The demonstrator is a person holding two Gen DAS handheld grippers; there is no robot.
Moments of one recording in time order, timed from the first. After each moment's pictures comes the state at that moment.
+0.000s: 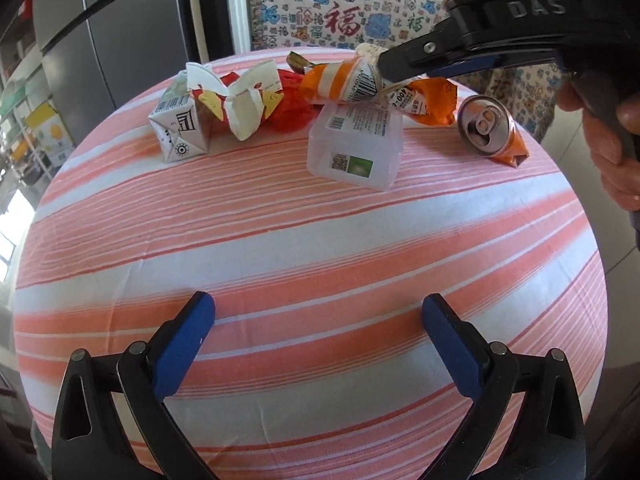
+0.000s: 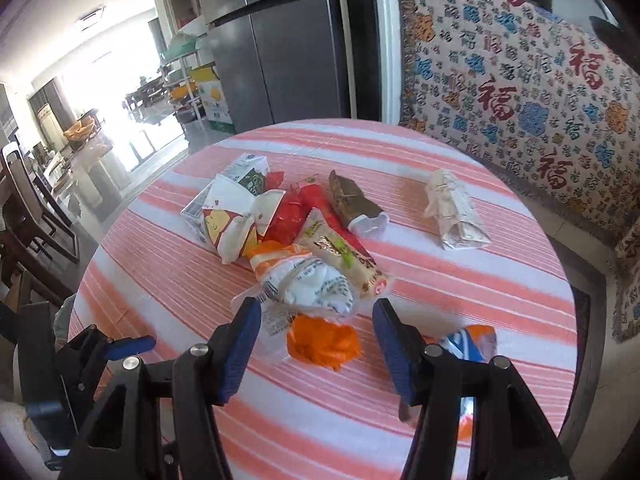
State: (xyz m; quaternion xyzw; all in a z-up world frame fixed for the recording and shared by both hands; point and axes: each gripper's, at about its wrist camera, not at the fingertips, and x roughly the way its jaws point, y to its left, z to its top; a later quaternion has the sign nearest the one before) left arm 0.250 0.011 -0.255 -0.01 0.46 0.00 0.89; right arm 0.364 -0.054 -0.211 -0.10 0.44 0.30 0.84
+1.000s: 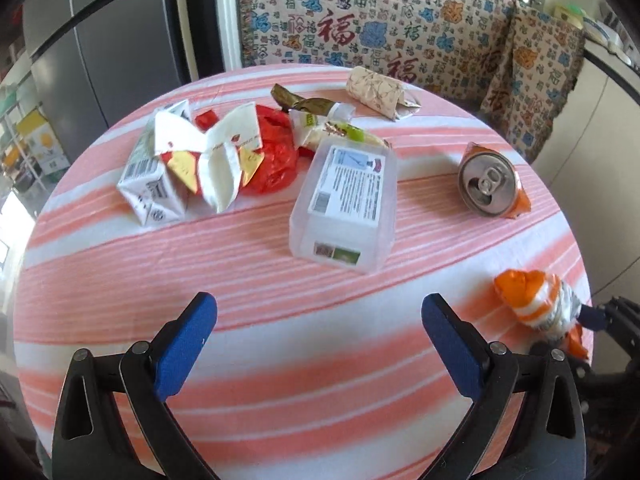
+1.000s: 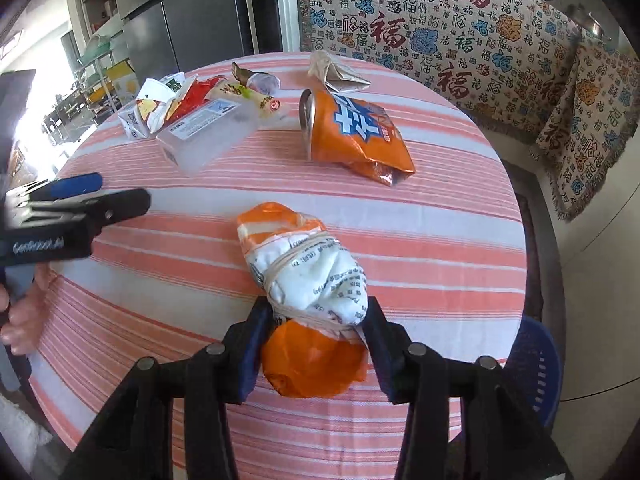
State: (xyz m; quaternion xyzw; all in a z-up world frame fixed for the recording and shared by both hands) left arm 0.303 0.001 -0.240 -0.01 0.46 -0.01 0.89; right arm 0.262 -0.171 -0.271 -0.06 0.48 0.14 0.86
